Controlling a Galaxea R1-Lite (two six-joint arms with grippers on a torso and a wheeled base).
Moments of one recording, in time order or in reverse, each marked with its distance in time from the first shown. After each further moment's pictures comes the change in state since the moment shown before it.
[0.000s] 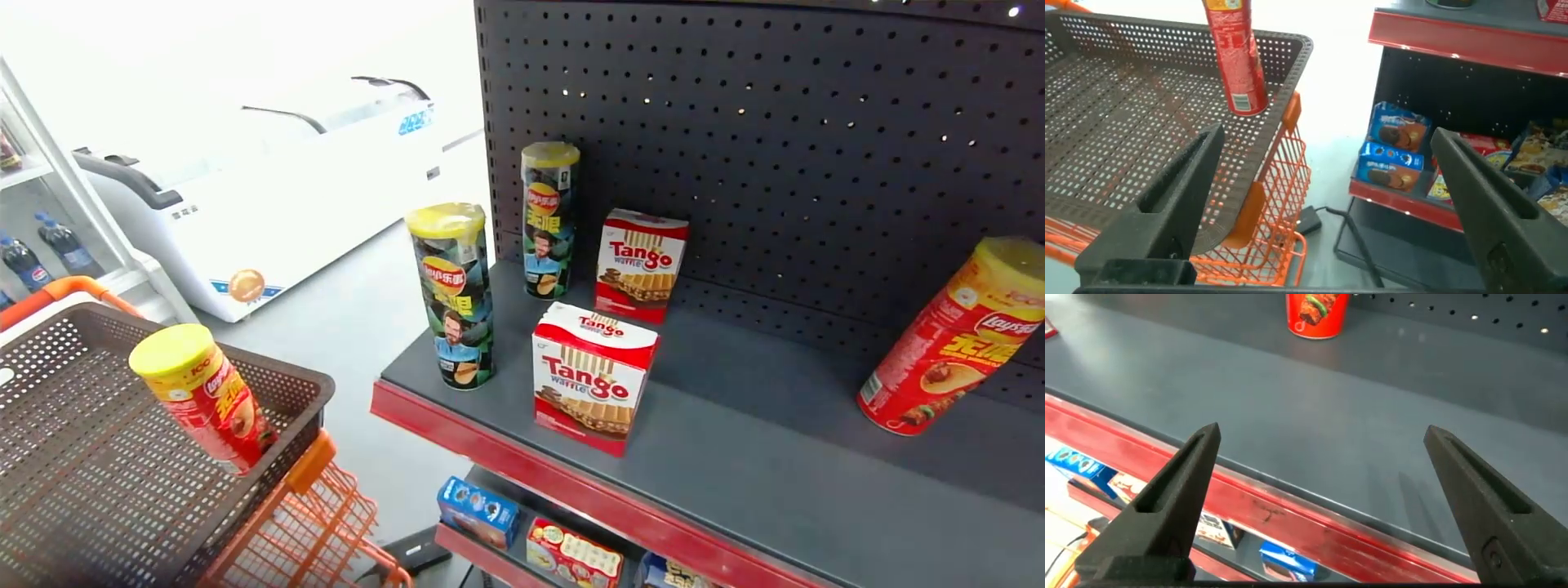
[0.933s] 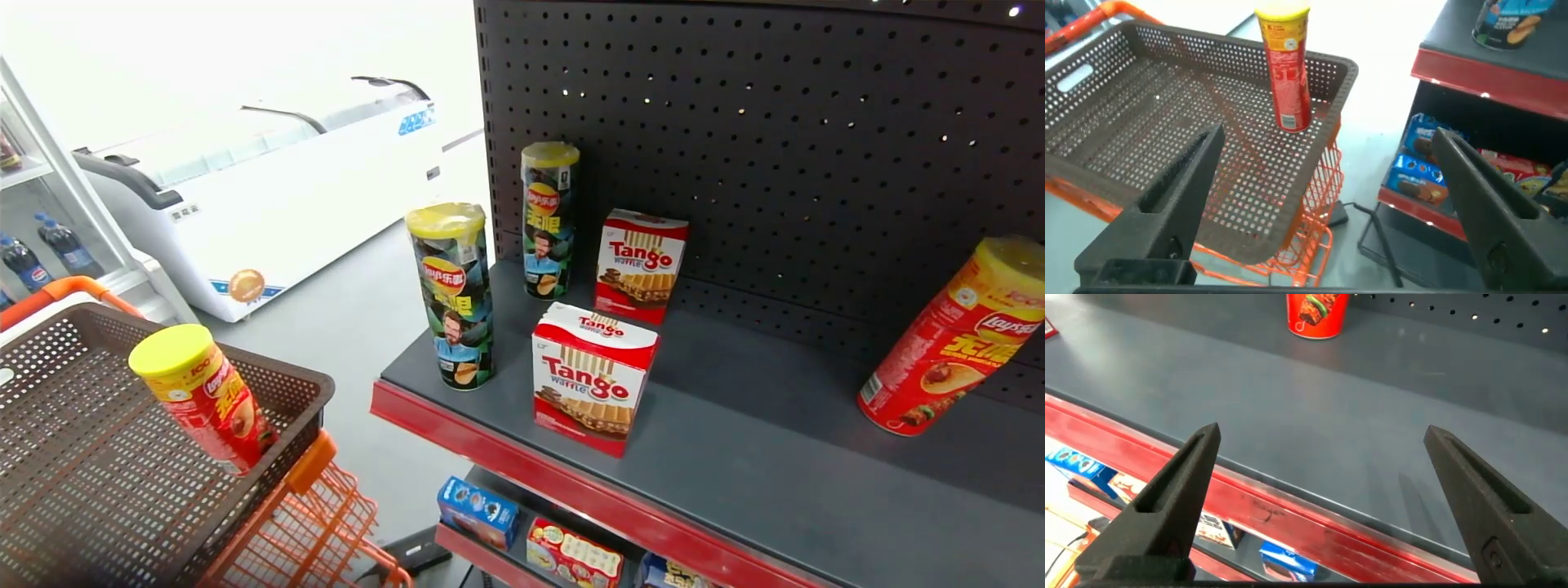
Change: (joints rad) left arm 0.039 0.266 -0.305 0.113 0.109 0.001; right arm 0.000 0.000 0.000 0.000 0.000 0.000
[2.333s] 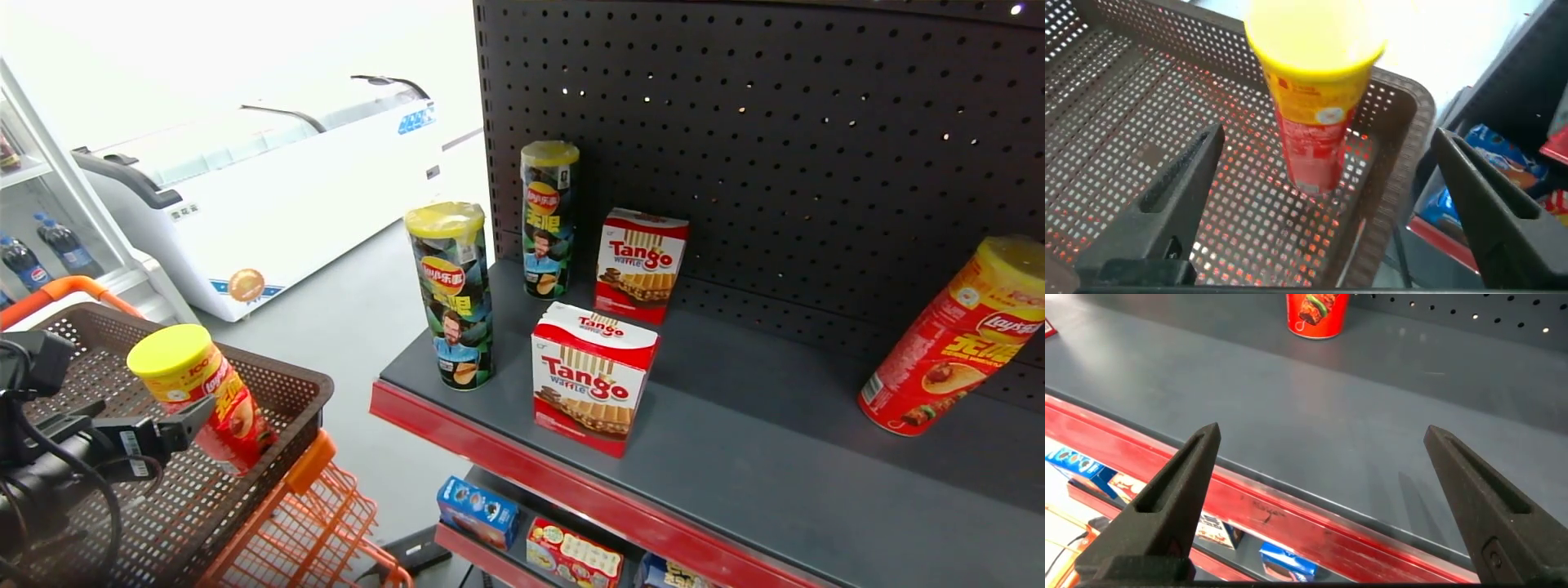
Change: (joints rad) left arm 0.219 1.183 0.050 -1.053 -0.123 0.006; right arm 0.000 0.000 0.000 0.000 0.000 0.000
